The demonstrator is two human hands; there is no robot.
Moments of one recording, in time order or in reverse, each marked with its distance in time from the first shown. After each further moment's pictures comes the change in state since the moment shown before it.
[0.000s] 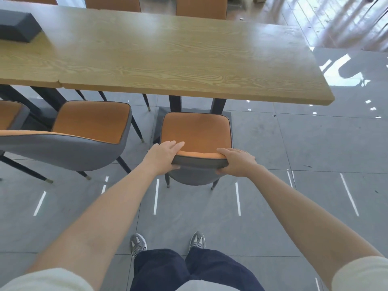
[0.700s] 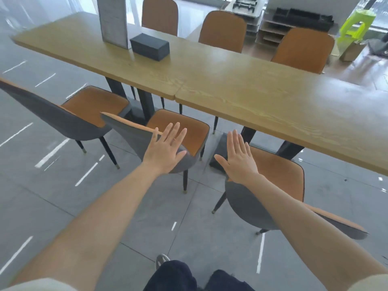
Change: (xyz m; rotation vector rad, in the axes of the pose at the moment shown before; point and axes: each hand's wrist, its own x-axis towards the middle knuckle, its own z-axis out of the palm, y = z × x) left_hand -0.167 -0.227 -0.033 0.059 0.310 -0.452; right_hand 0.067 -0.290 -0.017 -0.114 0.281 -0.311
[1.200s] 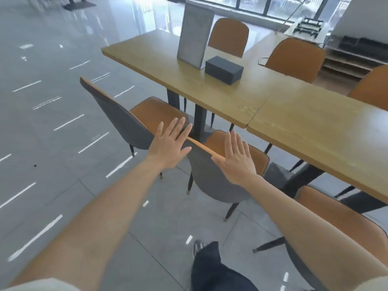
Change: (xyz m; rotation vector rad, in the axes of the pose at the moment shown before) left_hand -0.010 -0.261 -0.015 0.050 0.051 -0.195; right_hand 0.143 -0.249 0.012 -0.103 0.016 -0.230
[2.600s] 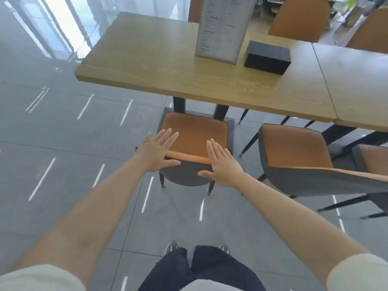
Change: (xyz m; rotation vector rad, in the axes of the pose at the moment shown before) left_hand 0.277 -0.600 0.121 -0.067 -0.365 0.523; right_hand 0.441 -0.434 0.065 0.115 -0.265 0.320
